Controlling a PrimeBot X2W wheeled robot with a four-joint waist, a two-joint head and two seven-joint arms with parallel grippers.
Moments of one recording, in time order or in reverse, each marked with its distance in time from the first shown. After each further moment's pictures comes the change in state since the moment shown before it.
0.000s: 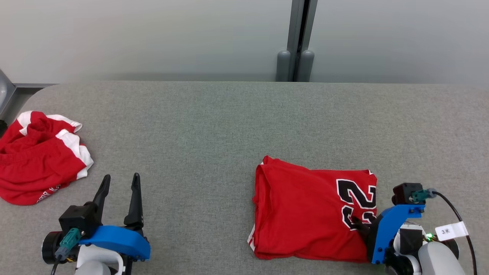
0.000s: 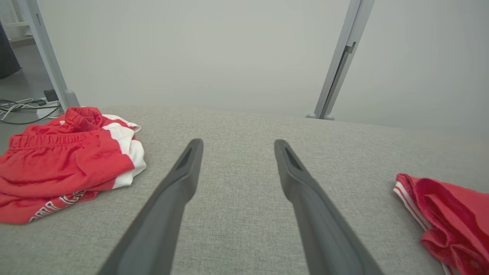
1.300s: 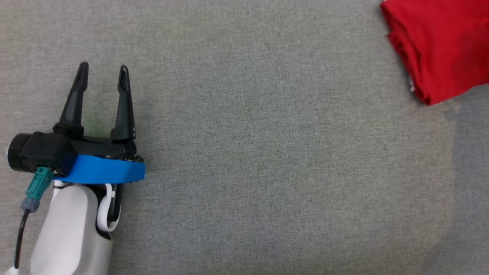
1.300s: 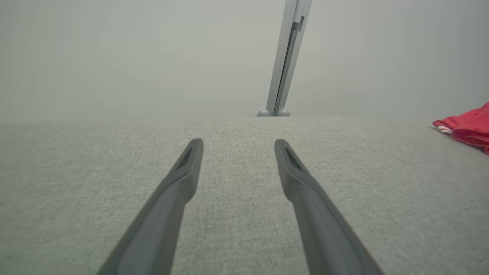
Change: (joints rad) left arm -0.245 0.031 -0.038 -0.244 0.046 0.016 -0.042; right arm -0.649 -0.600 0.206 0.004 -0.114 0.000 -0.118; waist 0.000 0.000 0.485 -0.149
